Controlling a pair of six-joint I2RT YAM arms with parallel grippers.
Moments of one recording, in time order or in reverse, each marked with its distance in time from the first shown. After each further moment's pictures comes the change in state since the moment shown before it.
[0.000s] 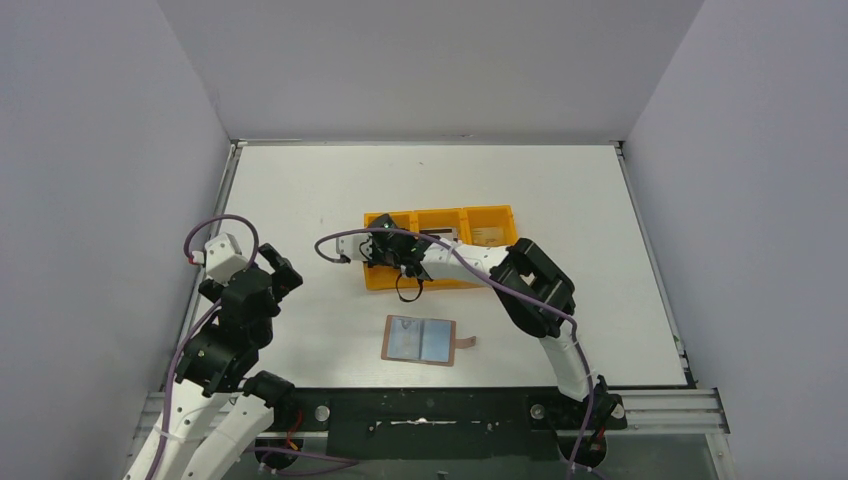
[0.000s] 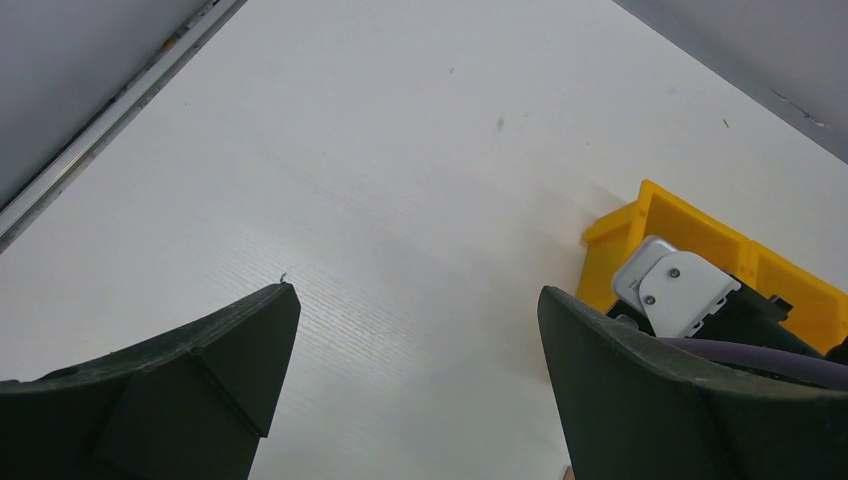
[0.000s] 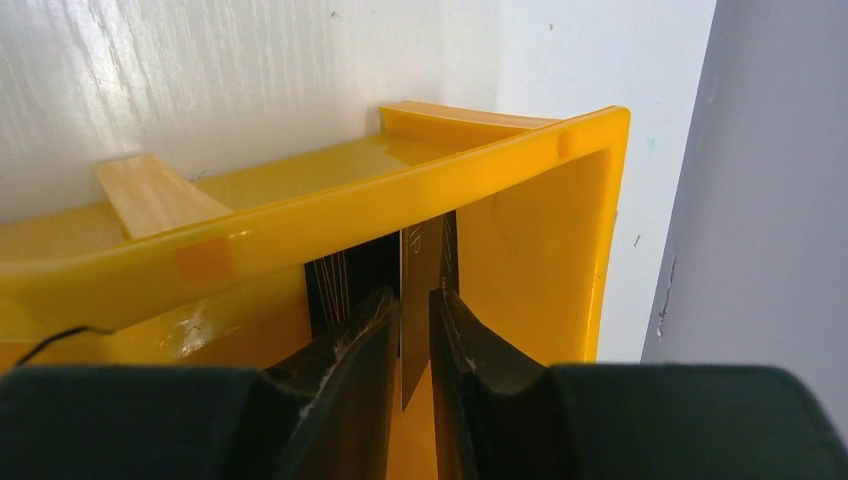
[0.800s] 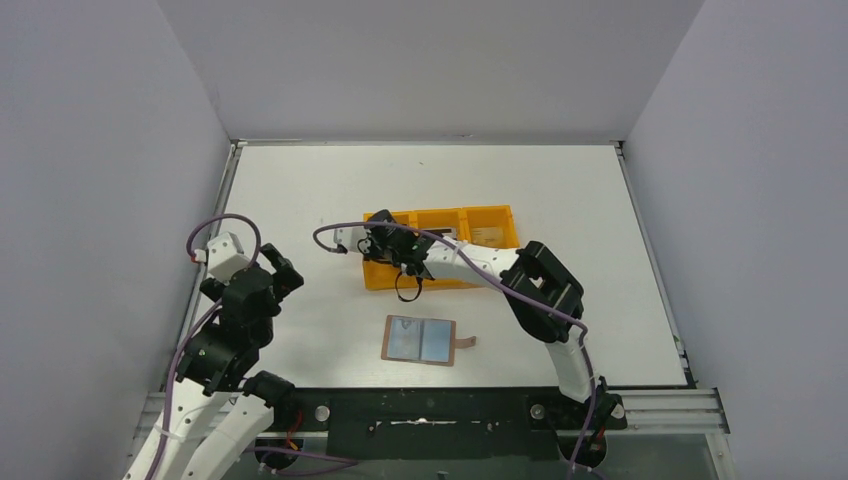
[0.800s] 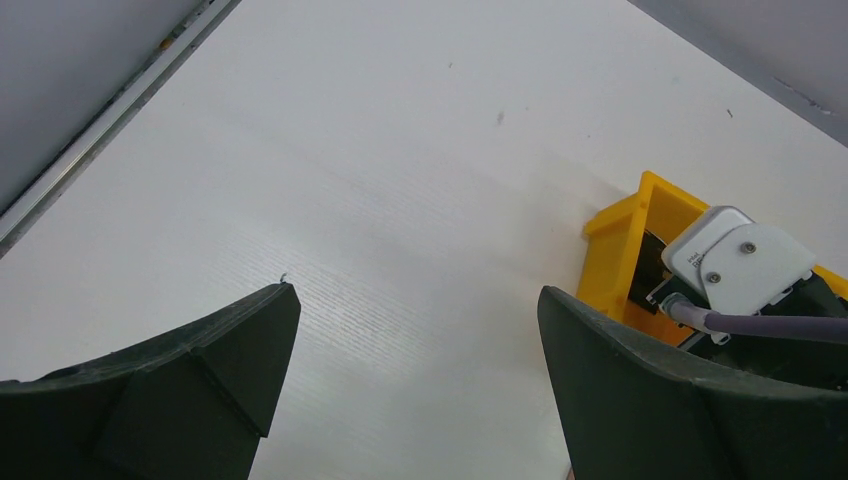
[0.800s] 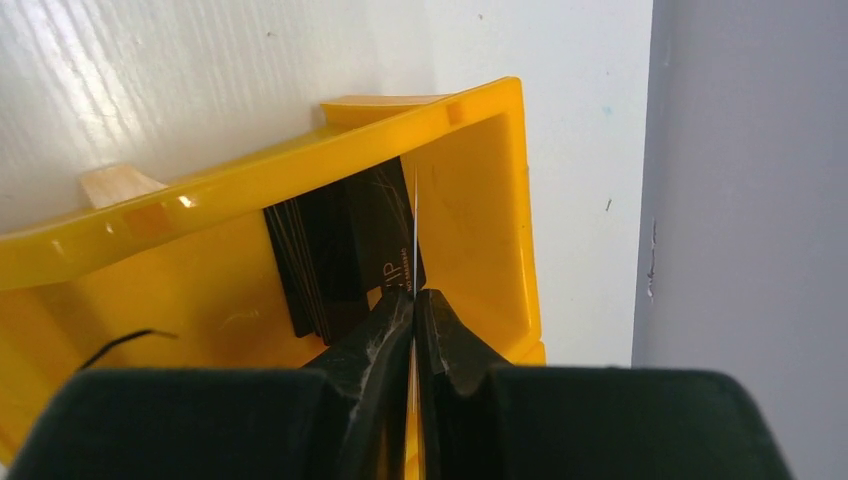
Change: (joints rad) left arm -0.001 0.016 0.000 0.002 0.016 0.016; right arm 0.022 -0.065 0.007 -0.040 0.060 0.108
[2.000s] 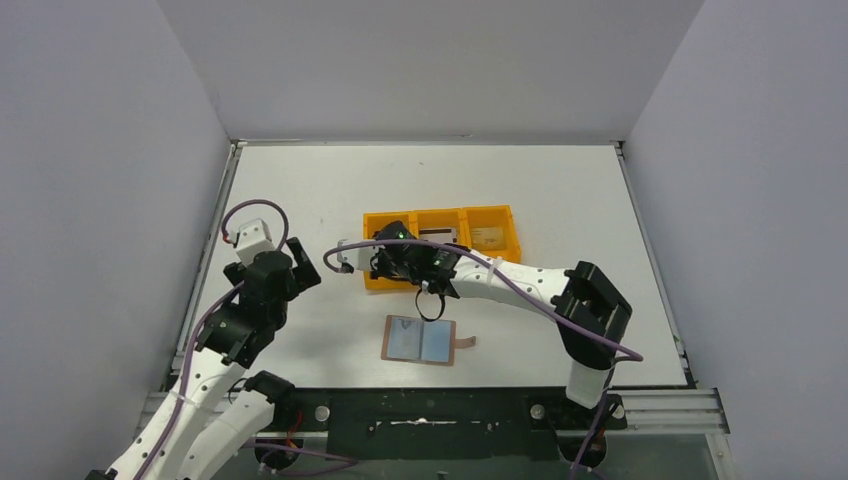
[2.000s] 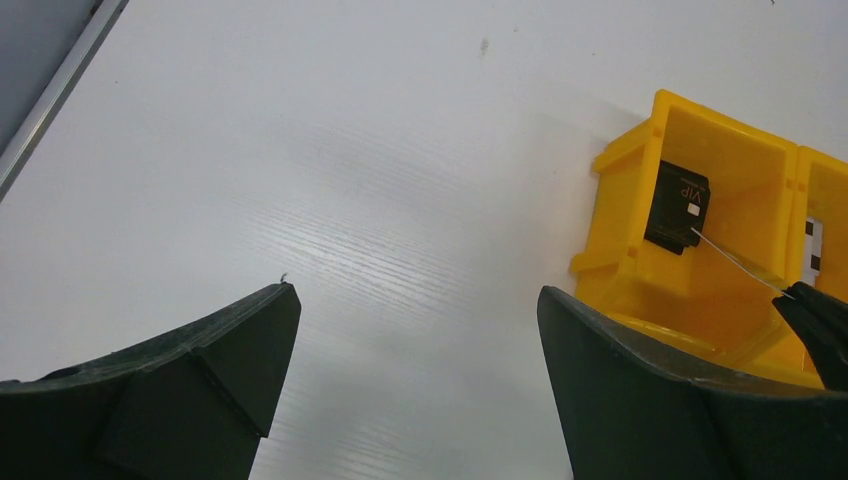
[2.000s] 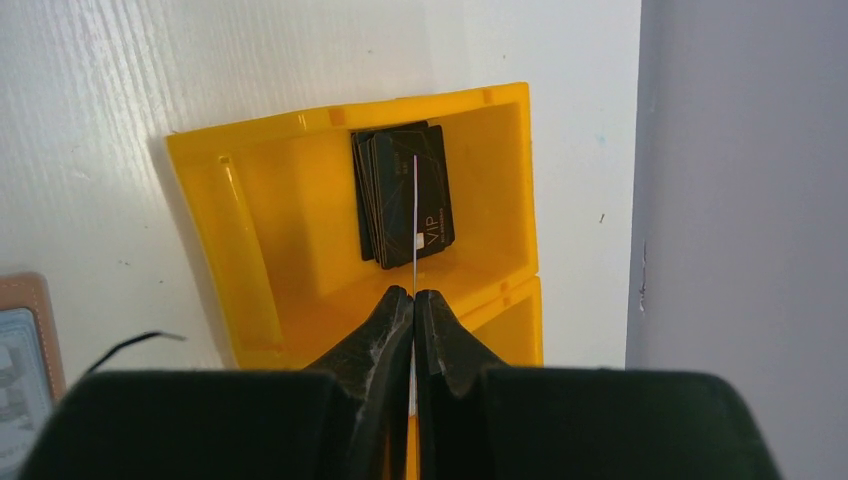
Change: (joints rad) left arm -0.008 0.156 -0.005 0.058 0.102 0.053; right arm 0.081 -0.303 -0.182 -0.069 -0.076 0.011
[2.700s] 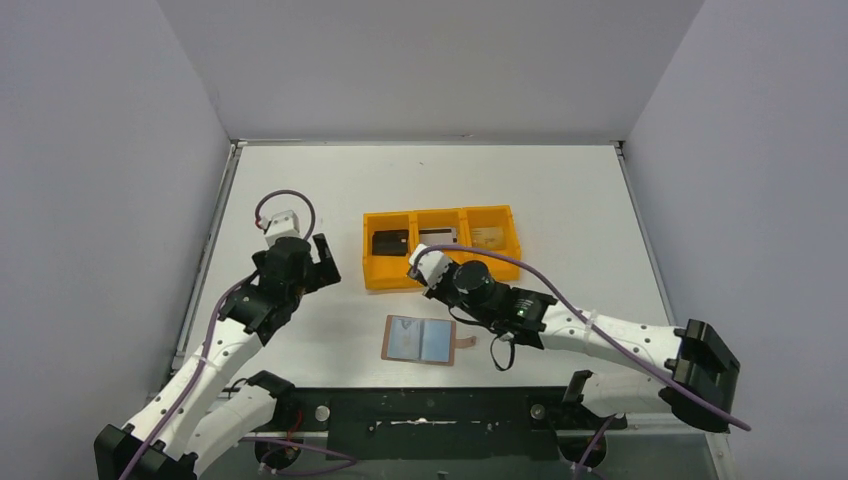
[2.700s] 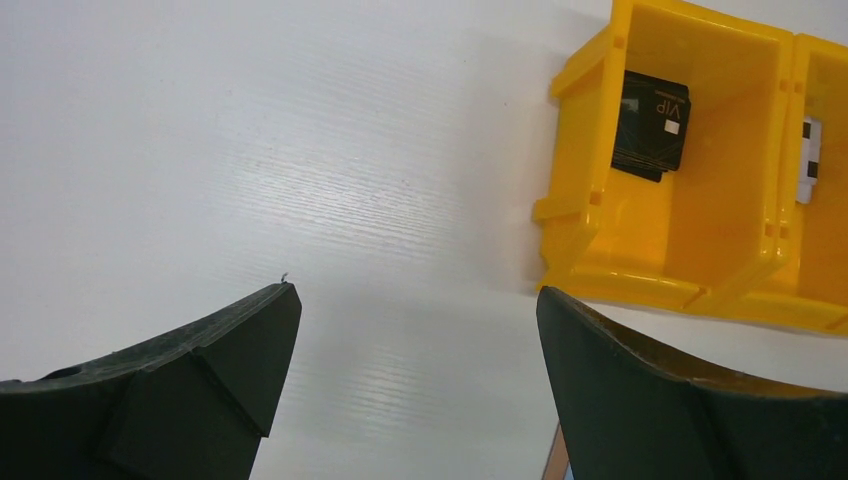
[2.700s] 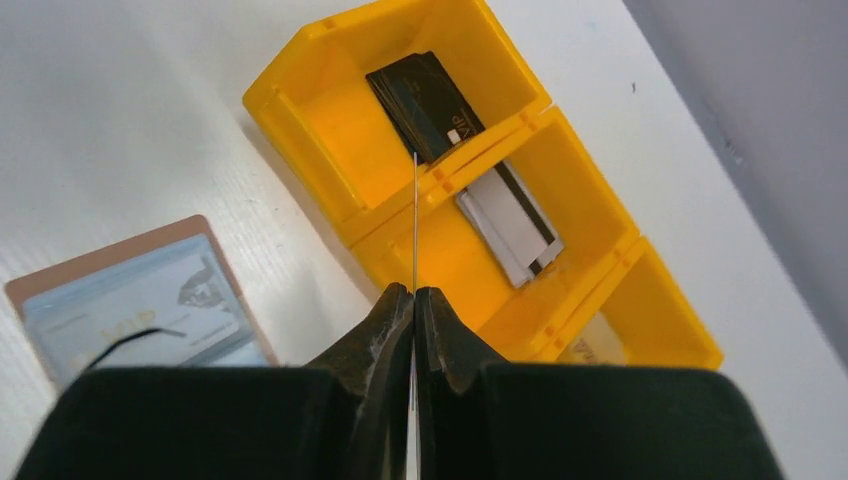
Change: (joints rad) left arm 0.000 0.187 -0.001 0.101 0.189 0.032; right arm 0.031 -0.624 -0.607 0.216 0.072 0.522
